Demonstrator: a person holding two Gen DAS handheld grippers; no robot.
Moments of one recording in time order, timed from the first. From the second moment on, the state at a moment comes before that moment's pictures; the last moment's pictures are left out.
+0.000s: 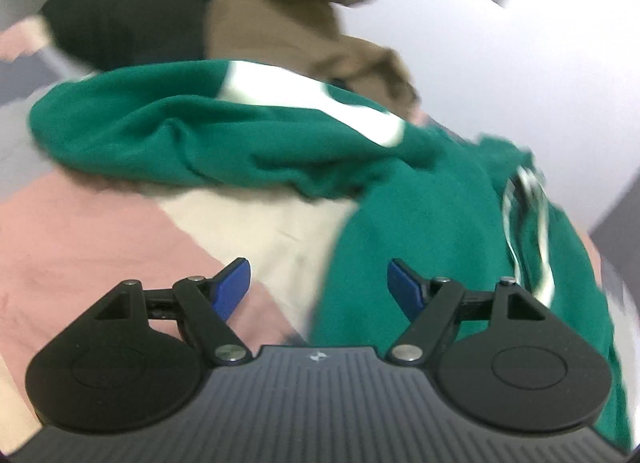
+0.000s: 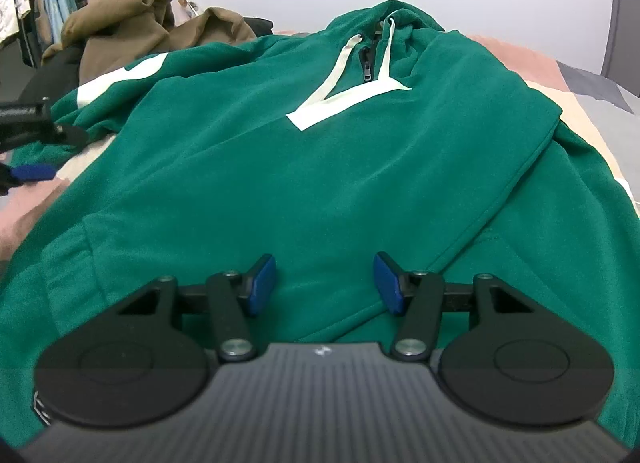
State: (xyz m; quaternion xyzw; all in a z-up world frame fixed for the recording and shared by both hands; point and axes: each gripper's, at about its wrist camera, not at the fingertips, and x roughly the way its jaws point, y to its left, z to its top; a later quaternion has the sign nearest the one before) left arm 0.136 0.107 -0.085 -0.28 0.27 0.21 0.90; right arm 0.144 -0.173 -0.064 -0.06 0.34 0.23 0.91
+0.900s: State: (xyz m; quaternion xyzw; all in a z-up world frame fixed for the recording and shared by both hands) left arm 0.110 0.273 -0.142 -0.55 0.09 0.34 0.75; right arm 0.141 -0.165 -0.069 -0.06 0.33 0.21 0.92
